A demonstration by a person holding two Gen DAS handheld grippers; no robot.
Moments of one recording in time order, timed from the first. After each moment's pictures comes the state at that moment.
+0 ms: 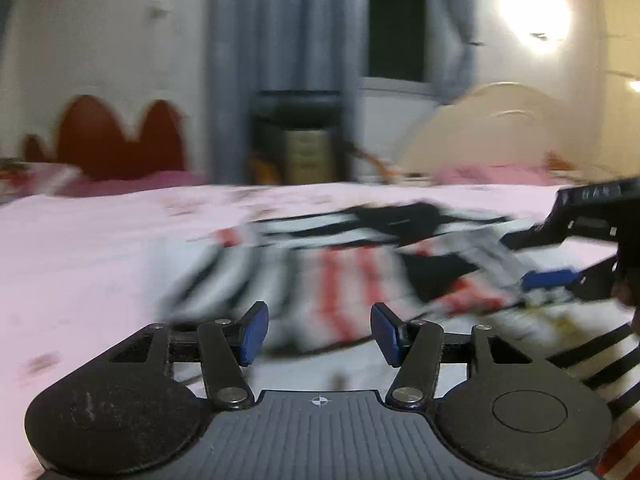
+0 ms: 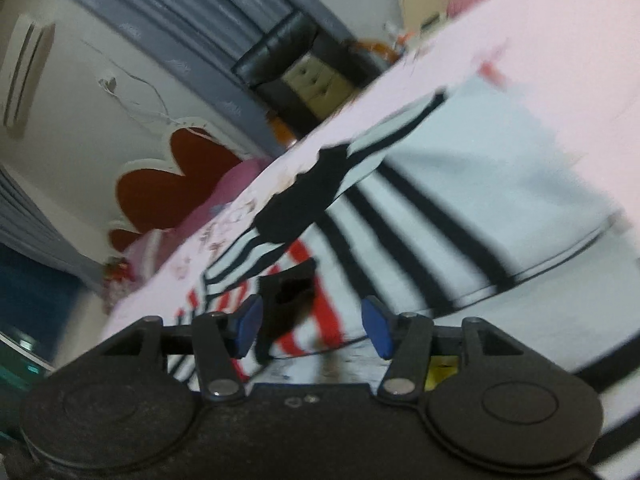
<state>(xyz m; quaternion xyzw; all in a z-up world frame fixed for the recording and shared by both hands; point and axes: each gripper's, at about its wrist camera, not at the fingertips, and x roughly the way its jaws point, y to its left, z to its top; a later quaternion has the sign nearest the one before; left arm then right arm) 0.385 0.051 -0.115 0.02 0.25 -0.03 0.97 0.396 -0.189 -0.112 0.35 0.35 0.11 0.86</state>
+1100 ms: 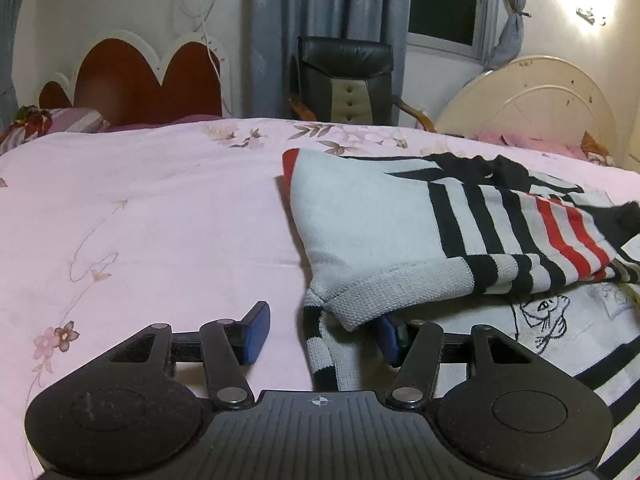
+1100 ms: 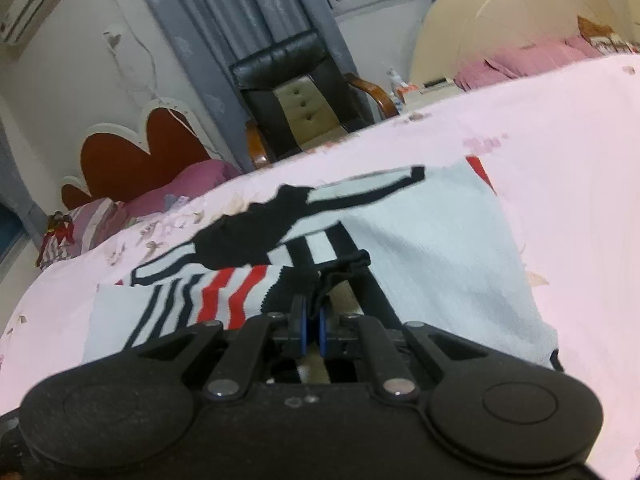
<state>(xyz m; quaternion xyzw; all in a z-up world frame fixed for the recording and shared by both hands) 0.446 0.105 -0.155 0.00 0.33 -0.01 0.94 0.398 -0.204 -0.092 0.18 0.32 0.06 0.93</state>
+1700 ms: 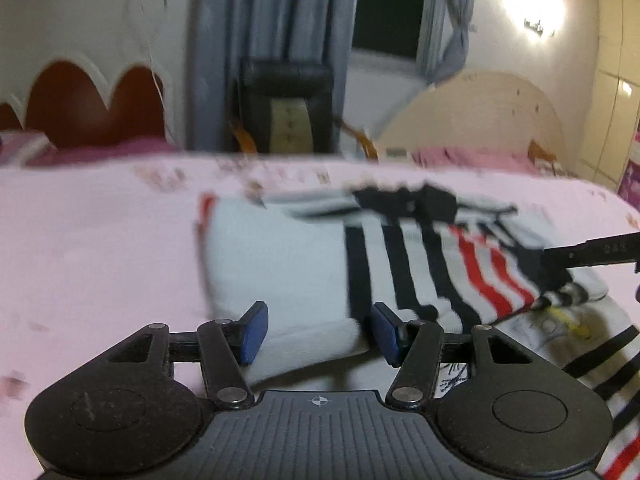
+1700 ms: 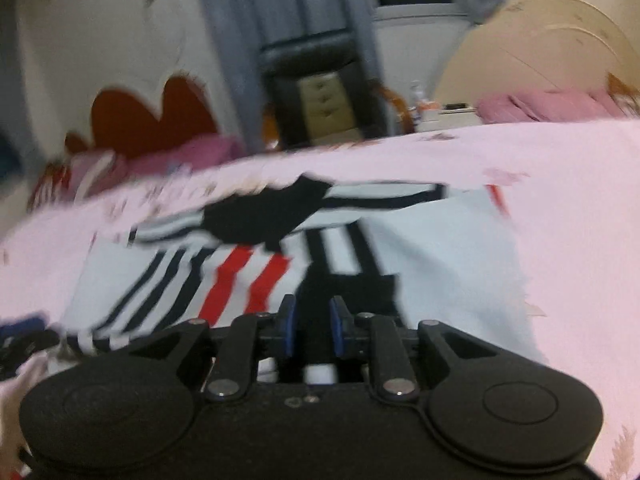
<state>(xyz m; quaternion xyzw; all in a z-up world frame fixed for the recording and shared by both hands) 0.462 0.063 -0.138 -0.01 0.32 -0.10 0.94 0.397 -0.172 -0.094 0.07 0.34 0.08 0.94</state>
